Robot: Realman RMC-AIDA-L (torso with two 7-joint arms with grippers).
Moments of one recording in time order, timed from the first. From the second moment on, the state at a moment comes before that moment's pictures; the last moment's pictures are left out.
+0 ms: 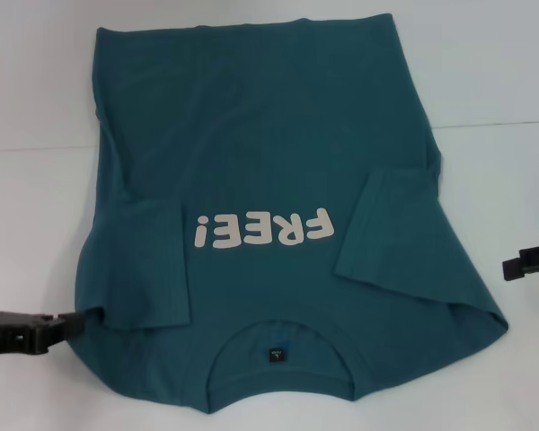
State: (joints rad) left arm -0.40 -2.16 -2.54 -1.08 -0.81 1.53 -2.02; right arm 0.62 1.83 -0.58 -0.74 -2.50 -1.61 2.57
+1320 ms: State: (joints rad) left arm -0.40 -2.16 -2.53 -1.08 -0.83 1.54 -2.02; right arm 0.65 1.91 -0.65 -0.65 -2.56 -1.44 2.56
